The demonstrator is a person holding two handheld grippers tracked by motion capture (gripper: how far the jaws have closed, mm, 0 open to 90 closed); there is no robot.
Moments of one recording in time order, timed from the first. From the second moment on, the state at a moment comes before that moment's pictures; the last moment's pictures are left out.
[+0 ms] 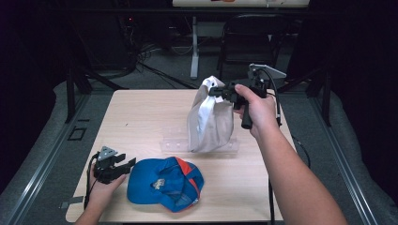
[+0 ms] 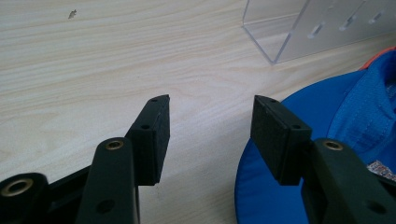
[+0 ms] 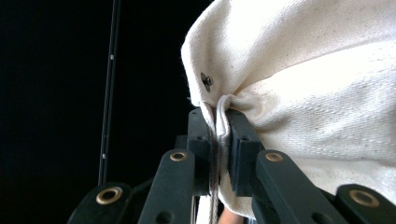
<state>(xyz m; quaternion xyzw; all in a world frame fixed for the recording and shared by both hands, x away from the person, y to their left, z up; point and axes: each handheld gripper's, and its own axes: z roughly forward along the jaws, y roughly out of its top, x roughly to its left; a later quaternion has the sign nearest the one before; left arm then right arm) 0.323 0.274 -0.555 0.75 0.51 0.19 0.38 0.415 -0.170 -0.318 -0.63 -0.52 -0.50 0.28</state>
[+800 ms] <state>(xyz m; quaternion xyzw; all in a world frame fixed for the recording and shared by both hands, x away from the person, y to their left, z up) 0.325 0.275 -0.556 0.75 0.50 0.19 0.38 0.450 -0.130 -0.332 -0.66 -0.52 -0.48 0.26</state>
